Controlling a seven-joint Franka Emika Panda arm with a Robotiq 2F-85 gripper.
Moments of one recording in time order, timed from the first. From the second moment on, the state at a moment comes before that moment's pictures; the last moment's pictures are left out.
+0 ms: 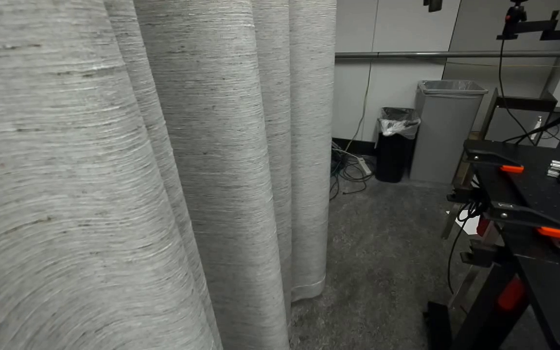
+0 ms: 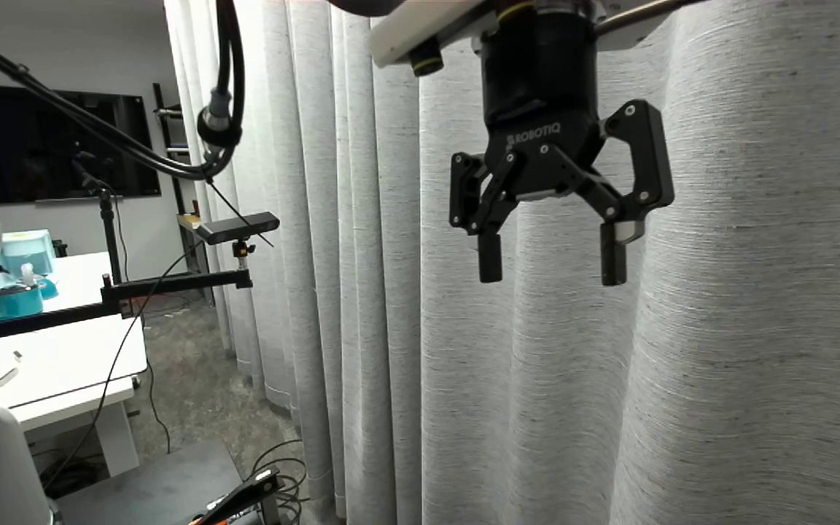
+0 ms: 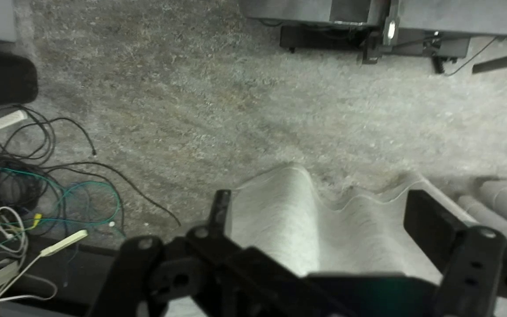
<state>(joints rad) -0.13 -0.44 -0.19 -2.47 -0.34 1.97 -0.24</state>
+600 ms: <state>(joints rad) -0.19 -0.22 -0.18 -2.24 -0.34 2.17 0.14</state>
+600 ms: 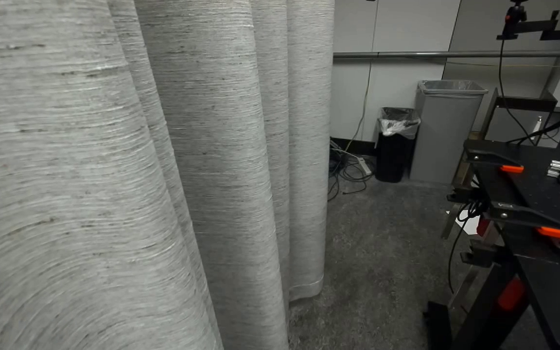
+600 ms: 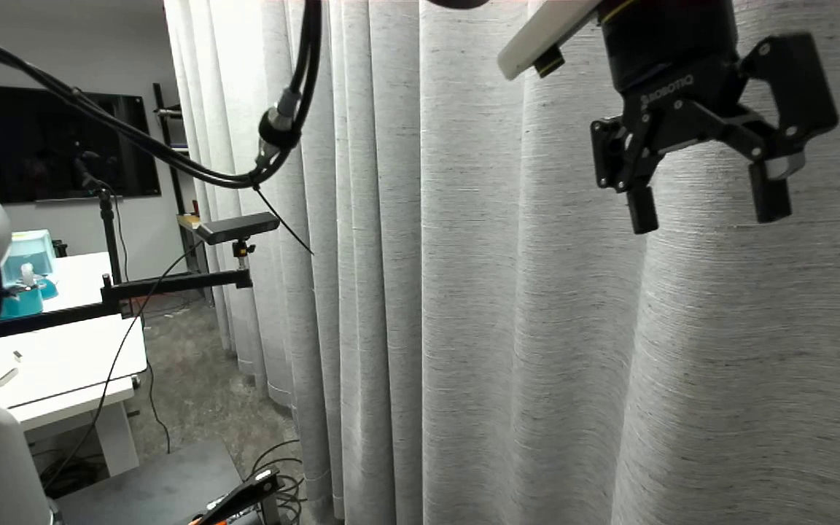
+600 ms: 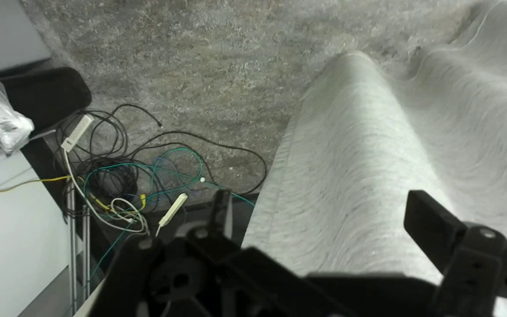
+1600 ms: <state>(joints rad) -0.18 0.10 -0.18 -1.84 -0.34 2.23 0.32</state>
